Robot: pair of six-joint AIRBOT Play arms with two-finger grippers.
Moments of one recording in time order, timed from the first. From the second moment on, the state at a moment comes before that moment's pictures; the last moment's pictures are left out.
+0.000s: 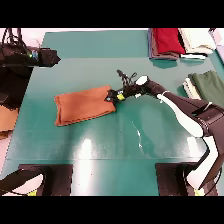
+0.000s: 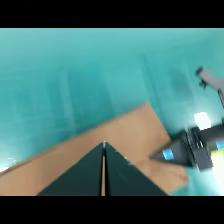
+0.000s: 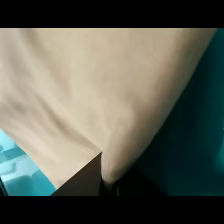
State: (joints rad) left arm -0.15 -1.13 1.44 1.21 -1.00 -1.48; right arm 0.43 -1.89 1.48 -0.50 0.93 1.19
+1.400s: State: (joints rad) left arm -0.43 -1.13 1.44 1.19 -0.92 -1.57; right arm -0.62 -1.64 1.98 -0.83 1.12 1.18
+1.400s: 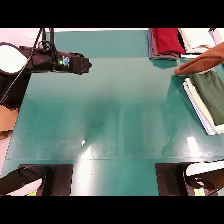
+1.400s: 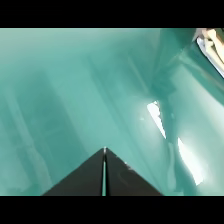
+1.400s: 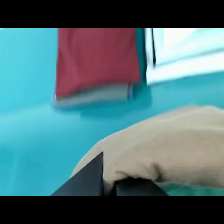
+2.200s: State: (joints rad) left arm -0.43 -1.13 1.44 1.19 -0.94 -1.57; right arm -0.83 -1.29 1.66 -0.90 1.22 1.06
